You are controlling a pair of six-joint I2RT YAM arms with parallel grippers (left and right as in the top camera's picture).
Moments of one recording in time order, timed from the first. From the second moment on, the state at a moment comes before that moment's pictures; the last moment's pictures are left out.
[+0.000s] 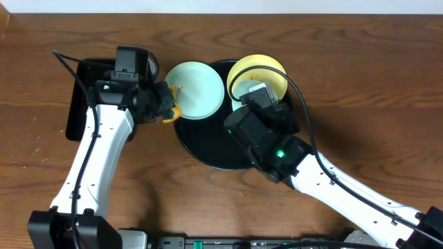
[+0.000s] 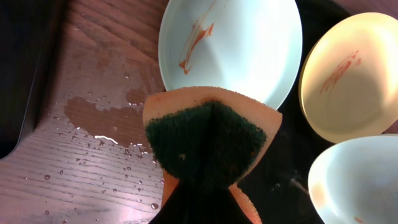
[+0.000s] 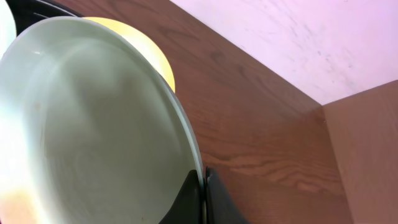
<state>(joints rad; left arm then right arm) -0.09 1.51 1.28 -0.91 0.17 -0.45 0.85 1.47 1.08 -0.55 0.93 0.12</state>
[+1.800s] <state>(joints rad) -0.09 1.51 1.28 -0.91 0.16 -0.45 -0.40 1.74 1.08 -0.46 -0.11 0.25</state>
